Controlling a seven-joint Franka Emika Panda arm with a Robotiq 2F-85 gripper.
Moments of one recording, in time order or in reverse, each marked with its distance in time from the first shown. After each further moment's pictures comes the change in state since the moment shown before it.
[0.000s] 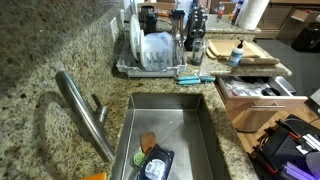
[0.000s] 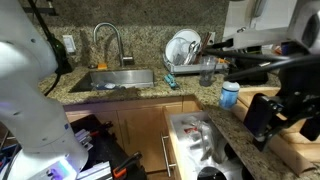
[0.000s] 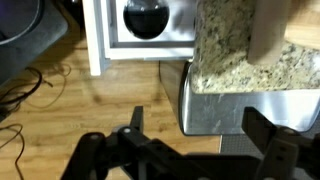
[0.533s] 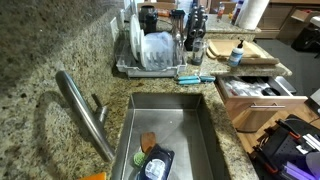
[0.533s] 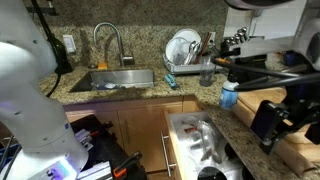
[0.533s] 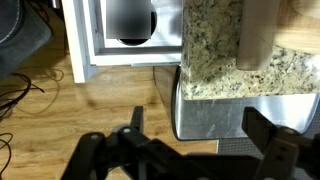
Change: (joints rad) arm 0.022 0.070 -0.010 0.036 0.035 0.040 -0.003
